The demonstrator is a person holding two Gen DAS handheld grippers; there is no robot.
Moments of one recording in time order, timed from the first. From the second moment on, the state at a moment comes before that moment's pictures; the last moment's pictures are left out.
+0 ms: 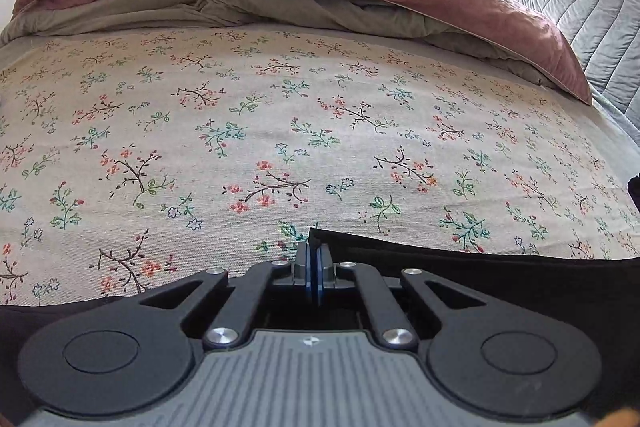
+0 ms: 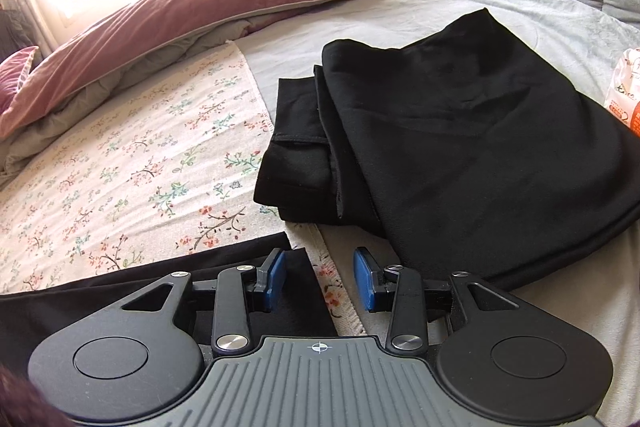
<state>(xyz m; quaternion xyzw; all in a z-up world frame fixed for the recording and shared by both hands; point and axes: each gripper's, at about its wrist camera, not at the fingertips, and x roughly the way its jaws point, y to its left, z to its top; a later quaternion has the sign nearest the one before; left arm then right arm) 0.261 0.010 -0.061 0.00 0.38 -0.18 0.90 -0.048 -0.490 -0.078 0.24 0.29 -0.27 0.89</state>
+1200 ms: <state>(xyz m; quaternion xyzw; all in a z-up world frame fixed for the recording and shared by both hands) 0.267 0.026 -0.050 0.09 0.38 -0.21 0.89 -0.032 -0.472 -0.070 0.19 0.29 -0.25 0.91</state>
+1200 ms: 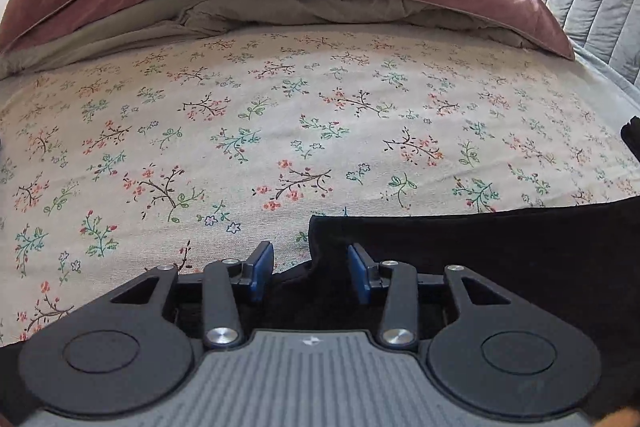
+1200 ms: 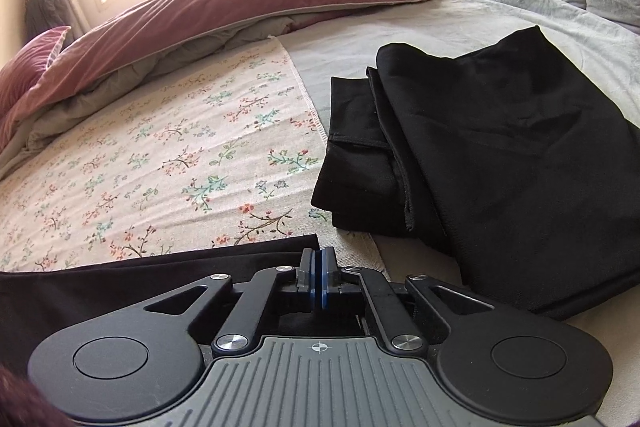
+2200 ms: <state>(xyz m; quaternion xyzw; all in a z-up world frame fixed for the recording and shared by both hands) 0.275 0.055 -0.066 -0.03 0.37 -0.18 0.91 -0.001 -0.461 -0.082 0.19 0.28 -0.21 0.92</state>
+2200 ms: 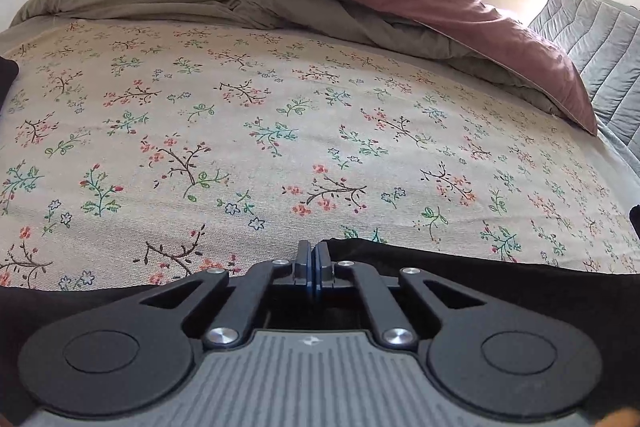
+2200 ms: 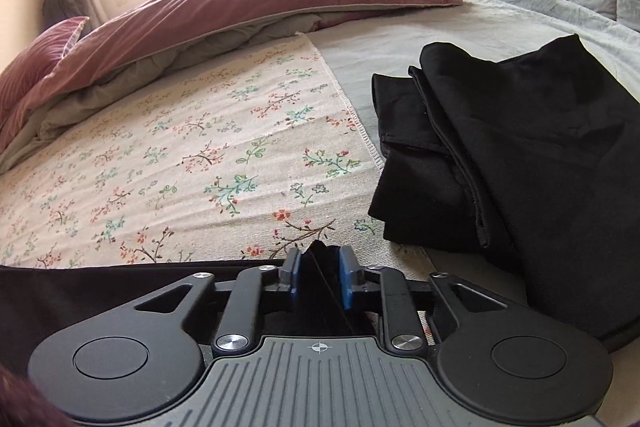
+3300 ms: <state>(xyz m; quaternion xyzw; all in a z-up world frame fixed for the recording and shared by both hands) 0.147 0.107 -0.003 0.01 0.34 -0.06 0.94 -0.001 -0.322 -0.005 0.02 0.27 -0.19 0.94</state>
